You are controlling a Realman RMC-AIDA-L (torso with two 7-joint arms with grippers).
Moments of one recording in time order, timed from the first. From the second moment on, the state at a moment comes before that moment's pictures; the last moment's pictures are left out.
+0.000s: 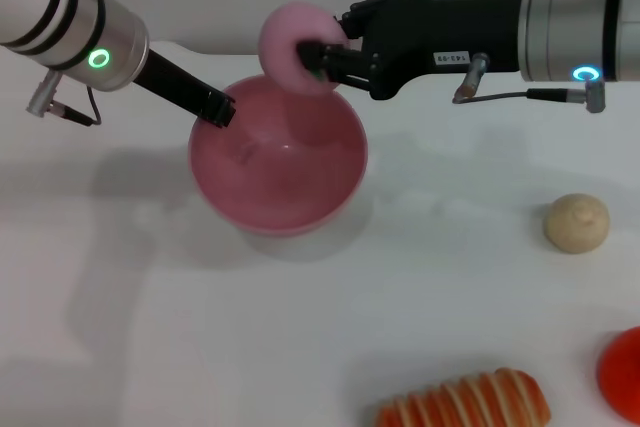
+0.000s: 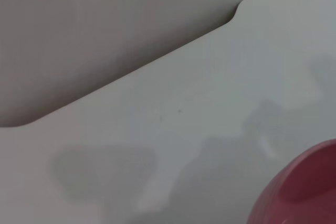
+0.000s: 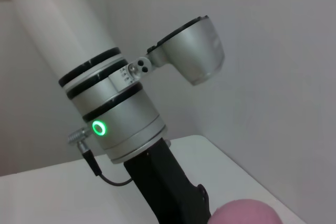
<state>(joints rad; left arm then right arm) -0.73 -2.06 1.28 1.28 -0.54 -1.40 0.45 0.51 2.08 -1.40 -1.35 -1.82 -1.14 1.97</state>
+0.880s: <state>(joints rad) -0.72 -2.06 1.33 1.28 -0.59 -1.29 0.50 0.41 2.07 -1.27 -1.22 -1.53 -1.10 1.73</state>
